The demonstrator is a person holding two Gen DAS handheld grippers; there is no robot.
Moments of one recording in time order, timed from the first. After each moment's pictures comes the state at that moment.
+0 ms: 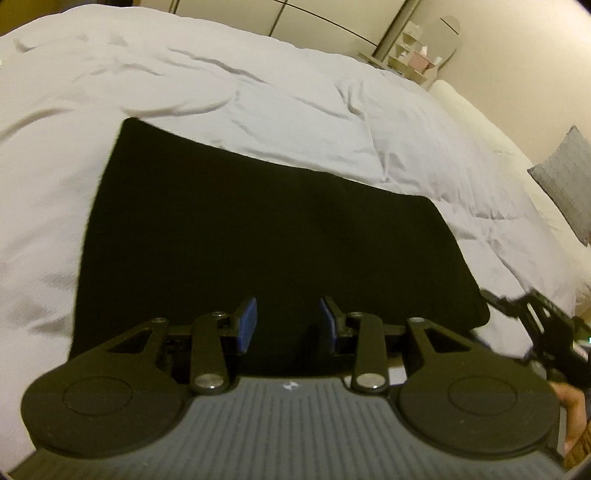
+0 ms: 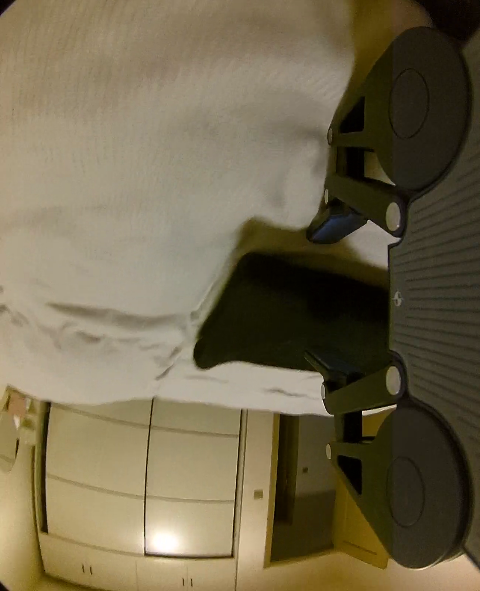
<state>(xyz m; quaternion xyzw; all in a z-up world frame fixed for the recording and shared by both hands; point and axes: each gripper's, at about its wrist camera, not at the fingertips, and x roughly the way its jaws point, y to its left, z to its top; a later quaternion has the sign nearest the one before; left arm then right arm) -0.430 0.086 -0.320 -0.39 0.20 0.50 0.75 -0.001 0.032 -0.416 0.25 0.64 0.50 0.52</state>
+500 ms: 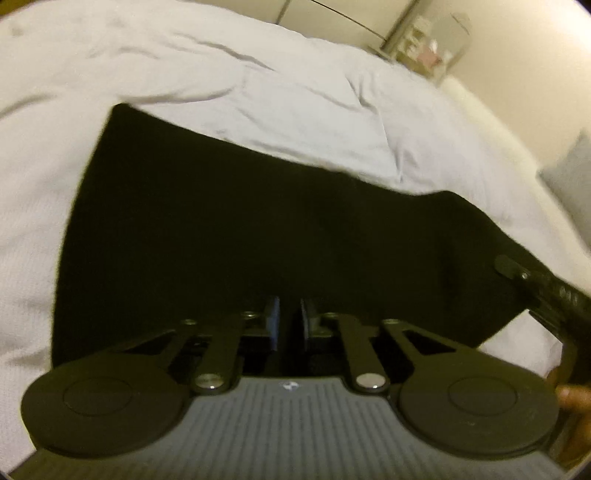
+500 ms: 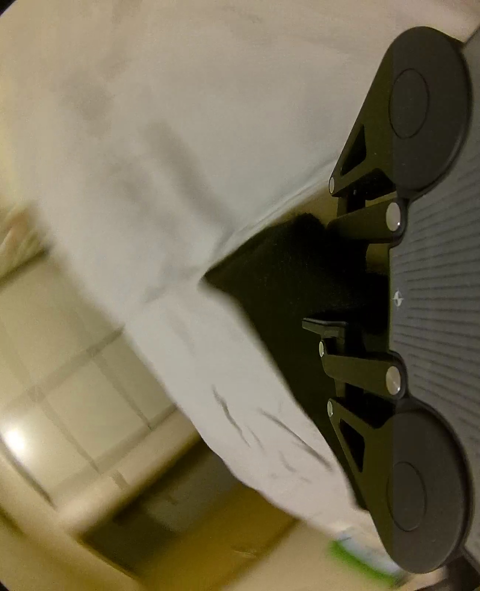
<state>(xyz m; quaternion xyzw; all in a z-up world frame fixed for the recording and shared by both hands) -0.443 0.117 -0.338 -0.43 0.19 0.49 0.73 -0.076 0.068 -0.332 -0.02 0.37 0.67 0.64</state>
